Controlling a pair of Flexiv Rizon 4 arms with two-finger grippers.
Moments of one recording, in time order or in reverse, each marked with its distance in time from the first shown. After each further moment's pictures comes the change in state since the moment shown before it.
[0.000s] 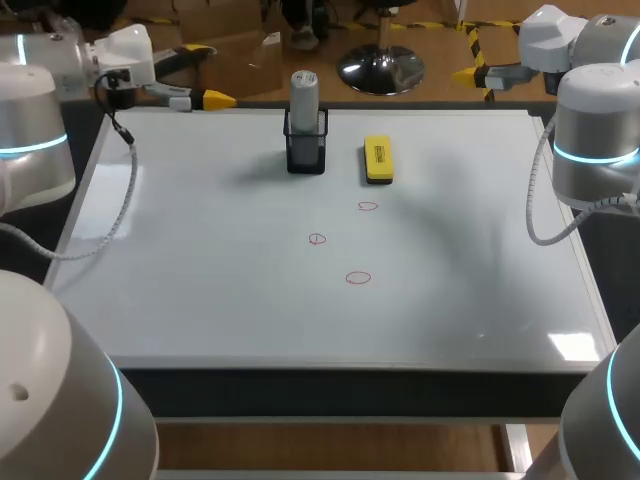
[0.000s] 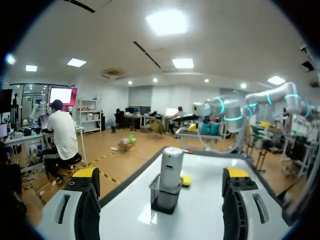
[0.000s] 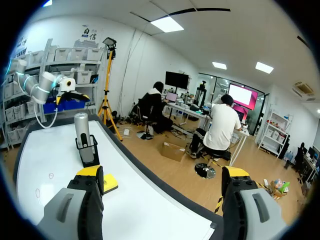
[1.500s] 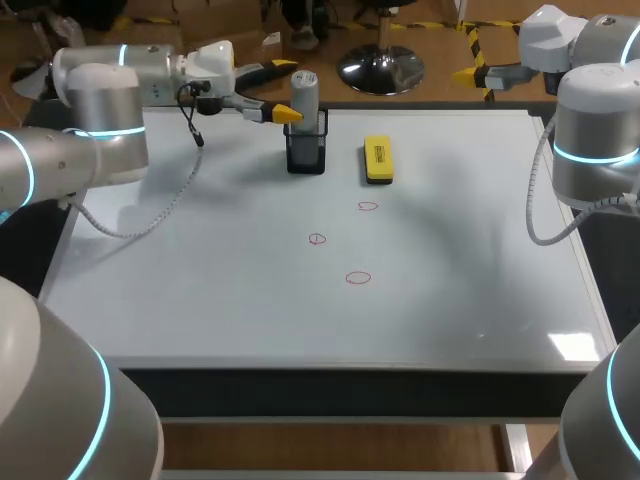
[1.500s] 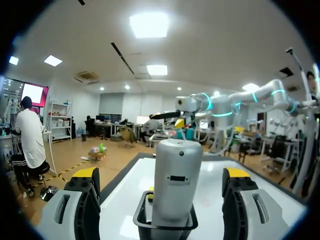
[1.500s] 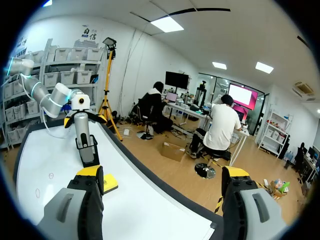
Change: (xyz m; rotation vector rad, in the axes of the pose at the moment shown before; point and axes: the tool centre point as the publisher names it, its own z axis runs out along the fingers) left arm 0.008 0.042 0.133 0.071 0.253 0.009; right arm 0.000 0.000 0.000 0.000 0.000 0.000
